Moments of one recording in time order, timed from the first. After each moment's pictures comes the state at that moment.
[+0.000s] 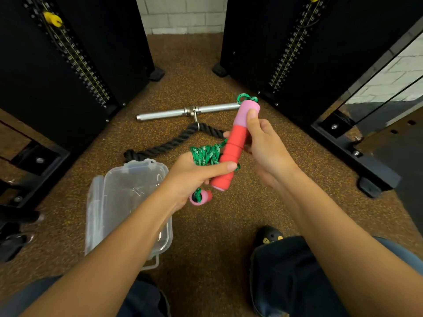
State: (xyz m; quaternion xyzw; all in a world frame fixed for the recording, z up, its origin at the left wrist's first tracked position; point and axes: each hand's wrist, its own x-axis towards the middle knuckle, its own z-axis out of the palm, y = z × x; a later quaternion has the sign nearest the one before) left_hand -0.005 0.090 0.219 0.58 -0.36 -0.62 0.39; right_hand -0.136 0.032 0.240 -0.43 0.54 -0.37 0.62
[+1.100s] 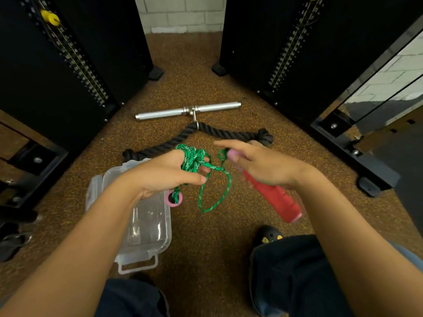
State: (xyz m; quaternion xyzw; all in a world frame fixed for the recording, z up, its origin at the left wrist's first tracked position) left_hand 0.038 0.085 0.238 0.58 -0.50 -0.62 0.17; right_hand -0.164 0.037 0.254 -0.74 0.48 0.00 0.47
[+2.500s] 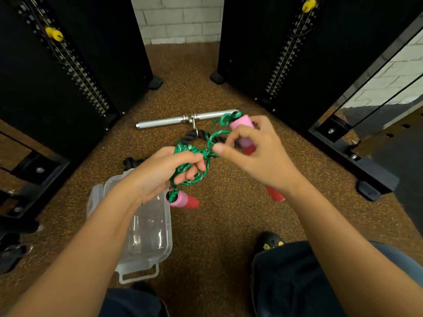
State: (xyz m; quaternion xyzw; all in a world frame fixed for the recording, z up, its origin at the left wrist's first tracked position) left_hand 0.032 0.084 0.259 0.56 -0.44 -0.63 0.32; right_hand -0.158 0.040 0.259 -0.74 0.49 -0.26 0.36
